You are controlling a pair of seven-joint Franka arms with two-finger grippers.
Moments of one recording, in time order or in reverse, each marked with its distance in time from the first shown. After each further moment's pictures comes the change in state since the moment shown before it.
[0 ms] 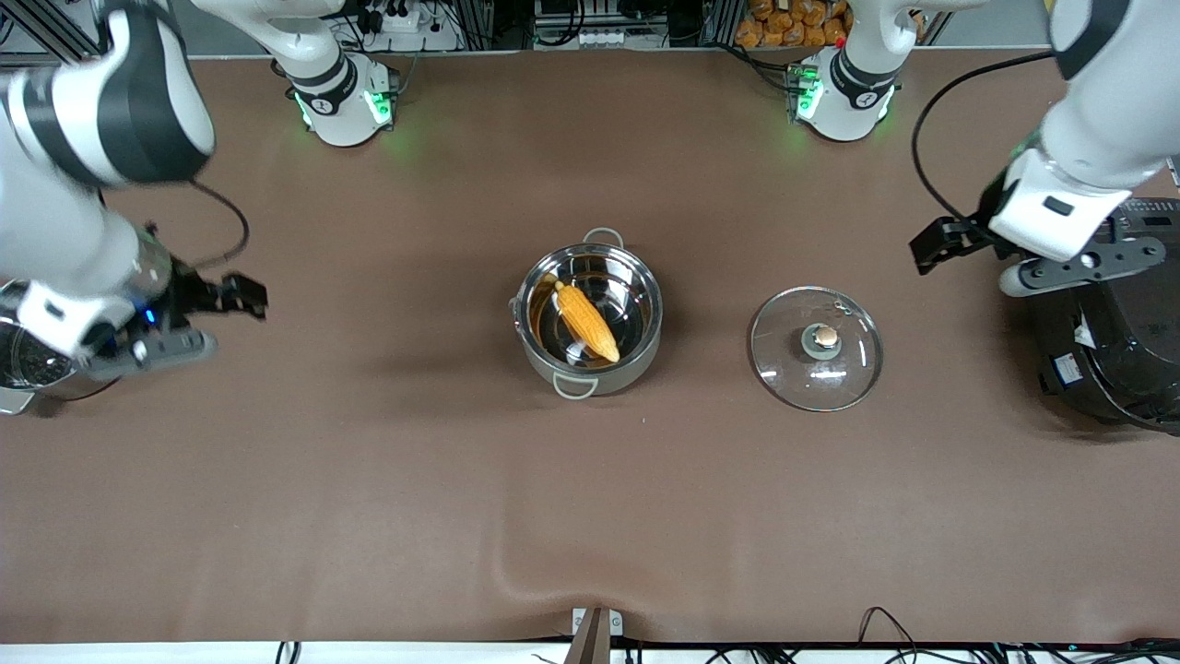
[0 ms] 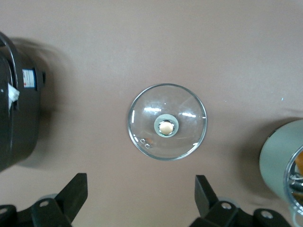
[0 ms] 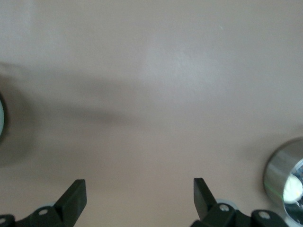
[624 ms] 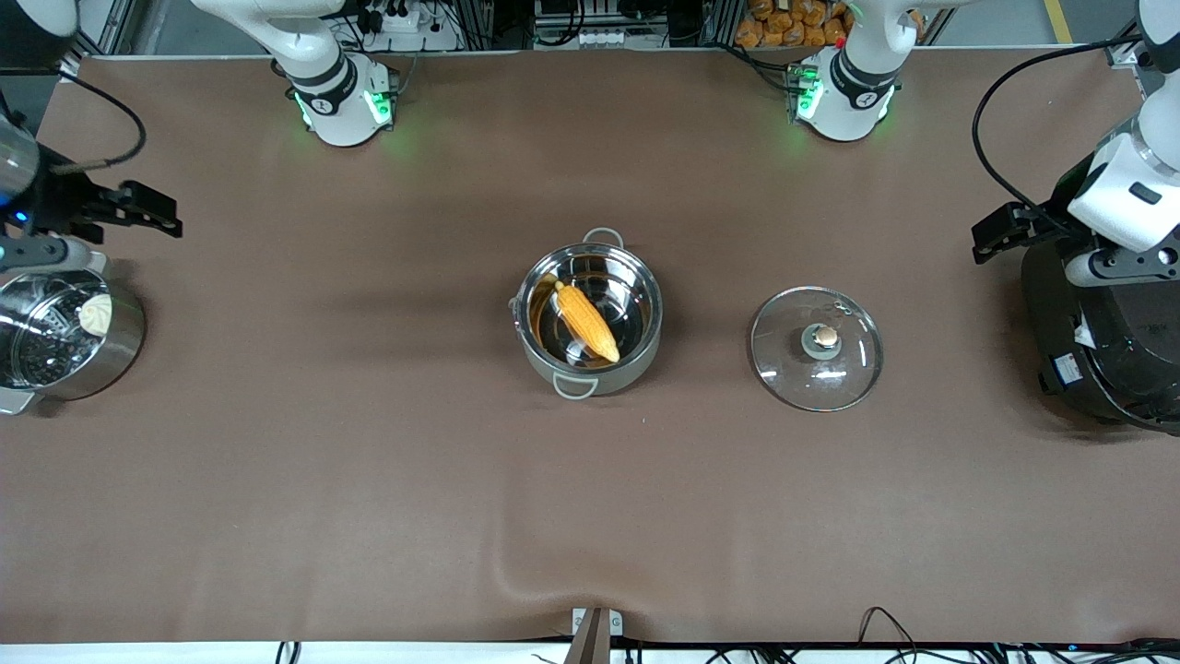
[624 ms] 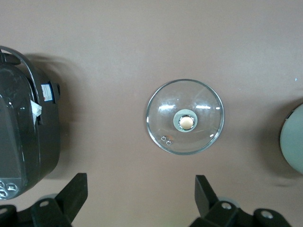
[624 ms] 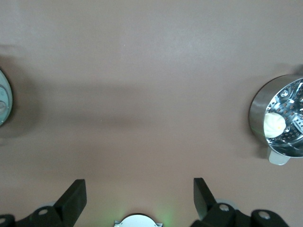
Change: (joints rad) left arm 0.110 -0.027 -0.021 0.005 -0.009 -0.037 0.205; right arm 0.000 -0.124 -0.131 0.062 0.064 -0.231 -0.016
